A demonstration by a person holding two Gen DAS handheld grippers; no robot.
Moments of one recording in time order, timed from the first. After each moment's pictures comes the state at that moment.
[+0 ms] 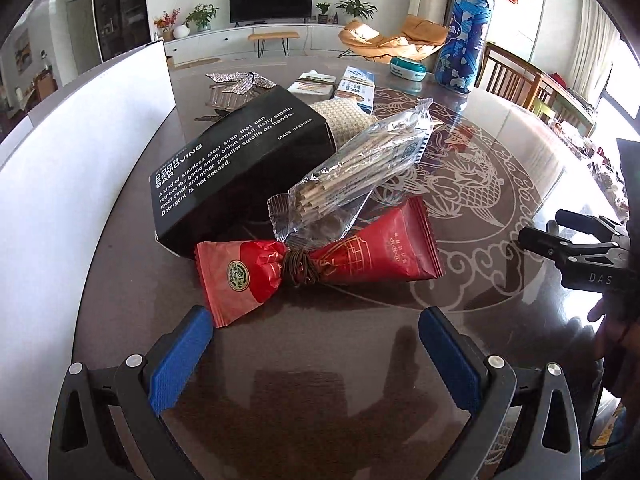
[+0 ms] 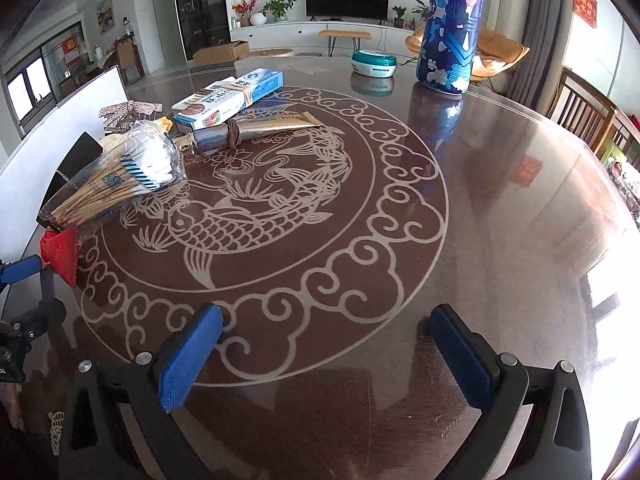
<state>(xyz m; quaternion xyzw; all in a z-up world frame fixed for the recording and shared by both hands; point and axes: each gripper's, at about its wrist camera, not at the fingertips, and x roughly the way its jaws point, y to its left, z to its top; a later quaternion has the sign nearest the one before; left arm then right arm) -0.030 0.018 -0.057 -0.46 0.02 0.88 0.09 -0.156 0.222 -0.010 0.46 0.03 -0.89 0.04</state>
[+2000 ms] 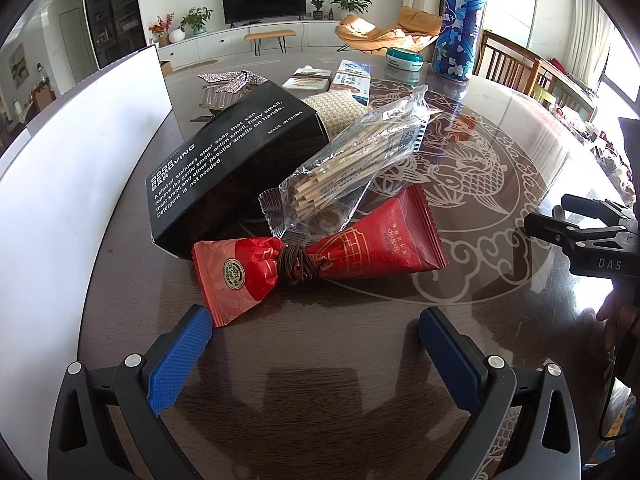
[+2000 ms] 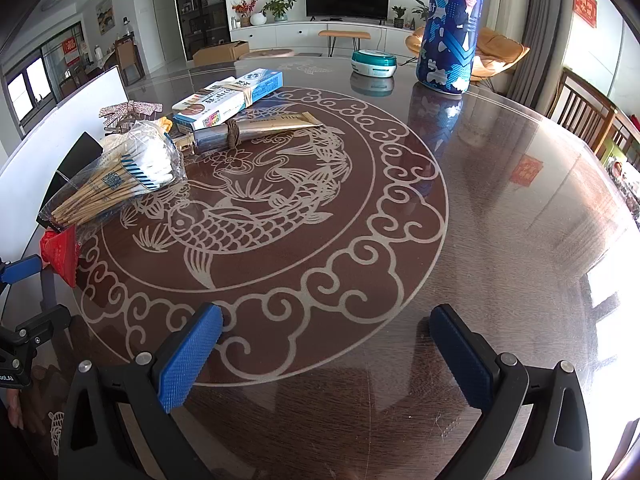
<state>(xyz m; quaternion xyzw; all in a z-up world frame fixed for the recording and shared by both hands) -0.035 0.025 -0.059 -0.46 0.04 0.88 0.09 -0.156 0.222 -0.010 0.46 0.03 -0.89 0.04</state>
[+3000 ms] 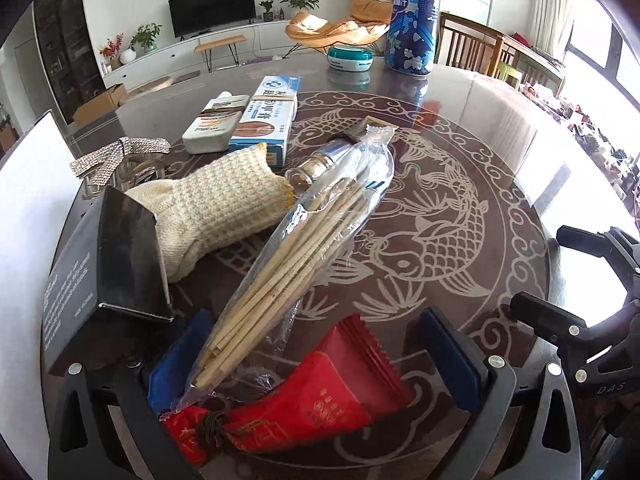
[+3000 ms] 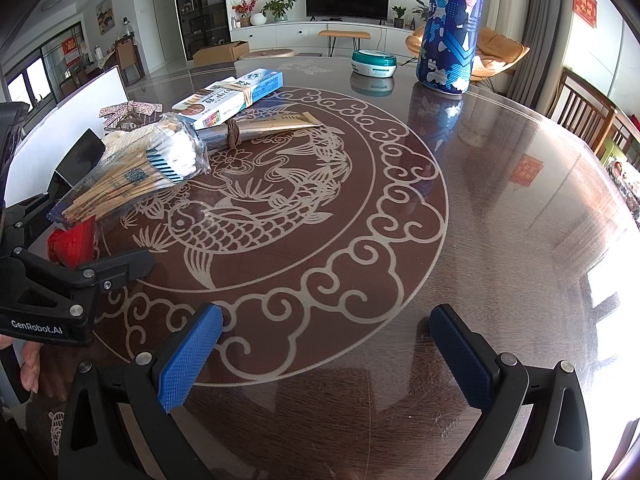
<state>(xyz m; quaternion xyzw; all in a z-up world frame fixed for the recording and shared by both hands) -0.103 0.099 -0.058 -0.46 0.09 0.87 0.18 -0.156 0.223 -0.010 0.46 0.03 -0.89 0.04</state>
